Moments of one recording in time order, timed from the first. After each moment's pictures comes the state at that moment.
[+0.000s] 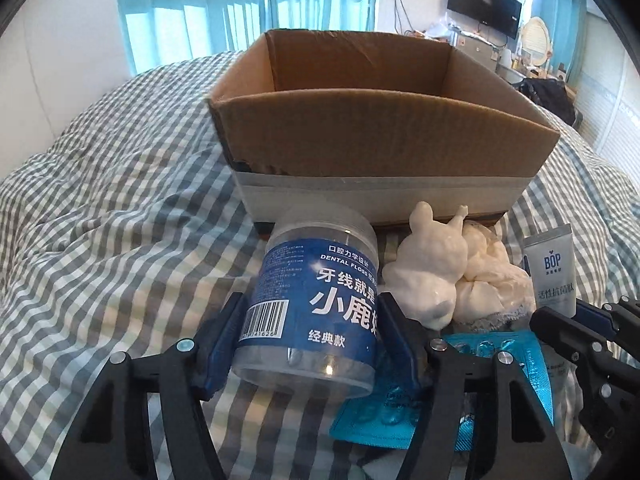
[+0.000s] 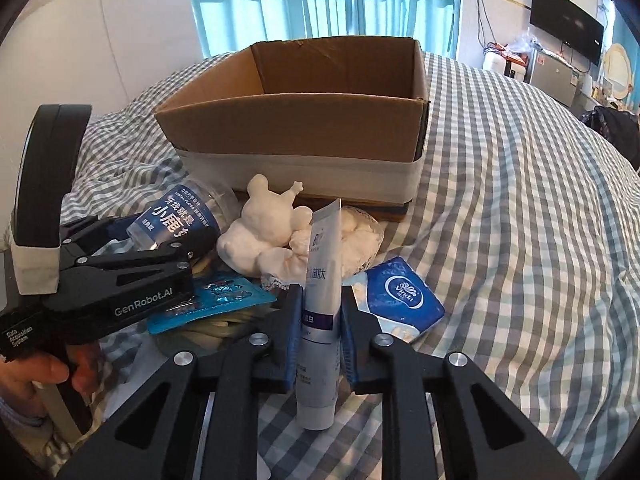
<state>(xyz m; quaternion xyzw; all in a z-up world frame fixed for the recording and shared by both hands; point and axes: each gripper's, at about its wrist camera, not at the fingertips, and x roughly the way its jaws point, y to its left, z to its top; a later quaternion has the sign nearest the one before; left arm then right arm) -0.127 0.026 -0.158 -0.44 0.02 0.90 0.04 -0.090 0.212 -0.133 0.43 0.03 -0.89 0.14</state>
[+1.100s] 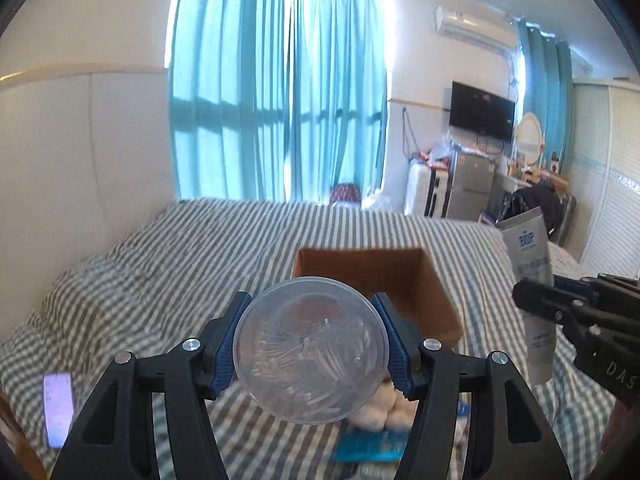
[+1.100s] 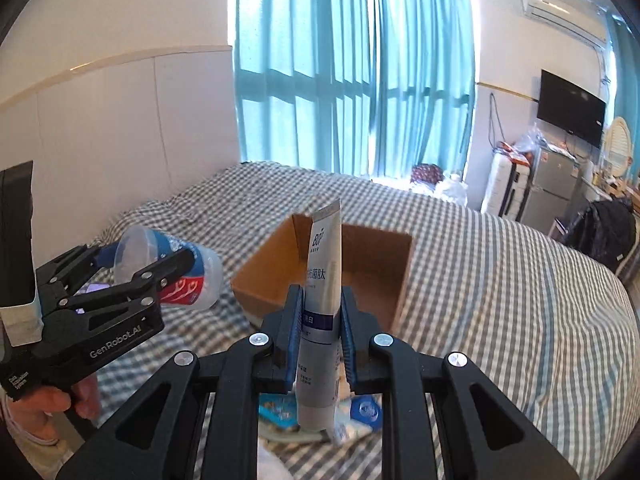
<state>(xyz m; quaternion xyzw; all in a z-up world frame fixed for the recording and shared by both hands) -0.087 0.007 0.022 -0.23 -0.01 0.97 0.02 -0.077 0.208 0.051 0.27 0.05 -0.94 0.18</state>
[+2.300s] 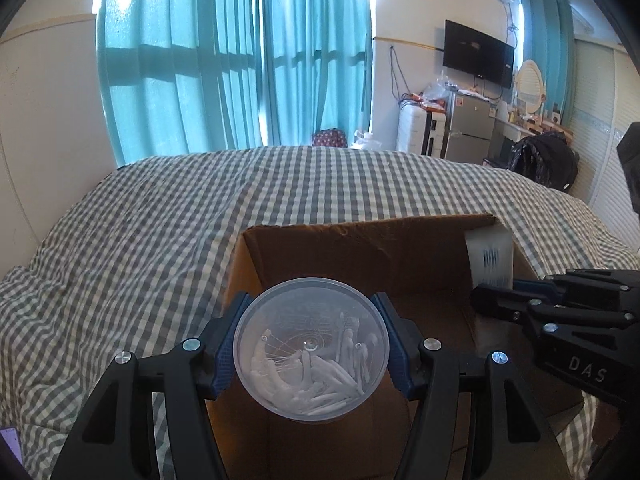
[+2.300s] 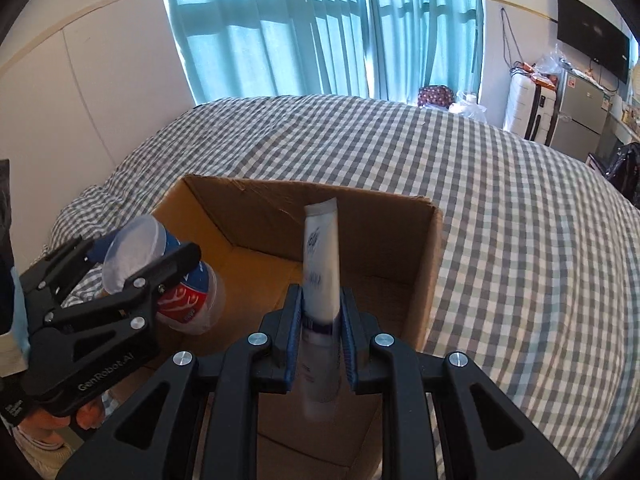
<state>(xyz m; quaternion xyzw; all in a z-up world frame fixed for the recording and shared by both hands) -0.271 0.041 -0.084 -0.33 0.03 0.94 0.05 -0.301 0.226 -0.074 0.41 0.01 -0.89 0.19</state>
